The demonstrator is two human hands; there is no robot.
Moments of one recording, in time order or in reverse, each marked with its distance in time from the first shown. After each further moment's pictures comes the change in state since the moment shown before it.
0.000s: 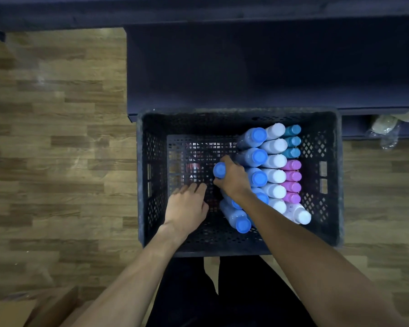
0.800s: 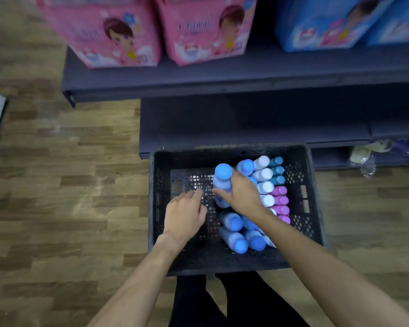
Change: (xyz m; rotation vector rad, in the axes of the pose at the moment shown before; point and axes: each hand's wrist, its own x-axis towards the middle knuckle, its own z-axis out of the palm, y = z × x) left_hand -0.010 0.005 -0.073 -0.024 0.330 0.038; right_hand -0.057 -0.040 -0.092 -0.009 0.189 -0.213
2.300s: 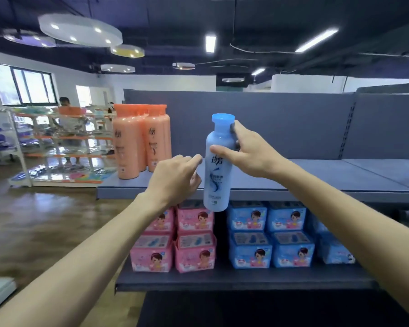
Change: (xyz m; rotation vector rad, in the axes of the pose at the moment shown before) left_hand 0.051 0.139 -0.527 0.388 1.084 0.420; right_hand -0.160 -0.321 -0.507 -0.015 0.536 -0.949
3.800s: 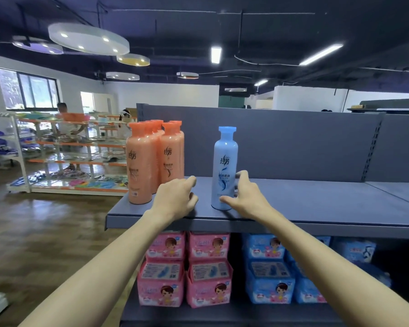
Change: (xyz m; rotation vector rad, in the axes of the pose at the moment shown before) left_hand 0.011 -0.087 0.068 -0.097 -0.248 -0.216; right_hand 0.058 0.082 0.103 -0.081 0.021 0.410
